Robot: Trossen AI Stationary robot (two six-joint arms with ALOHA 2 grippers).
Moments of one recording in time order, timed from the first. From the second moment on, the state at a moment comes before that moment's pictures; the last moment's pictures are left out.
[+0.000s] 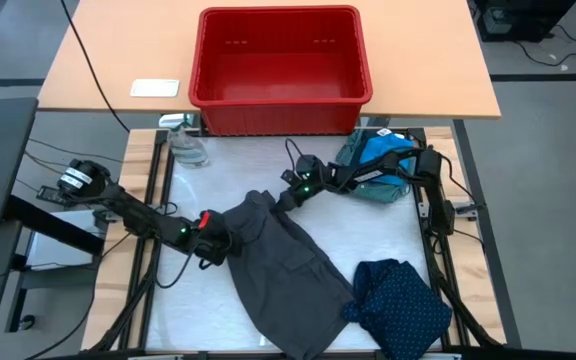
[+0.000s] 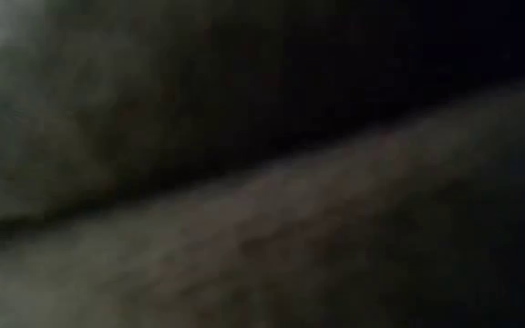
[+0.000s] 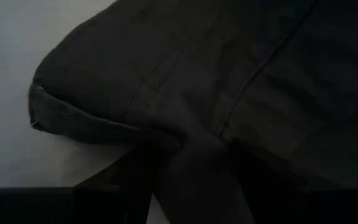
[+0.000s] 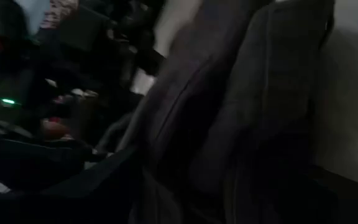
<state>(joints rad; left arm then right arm) -0.41 1.38 0.48 -0.22 -0.58 -1.48 -0.30 2.06 1.04 0.54 -0.68 0.94</state>
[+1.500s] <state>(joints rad) -0.30 1.38 0.48 -0.15 -0.51 -1.27 -0.28 2.03 1.09 0.27 -0.39 0.70</state>
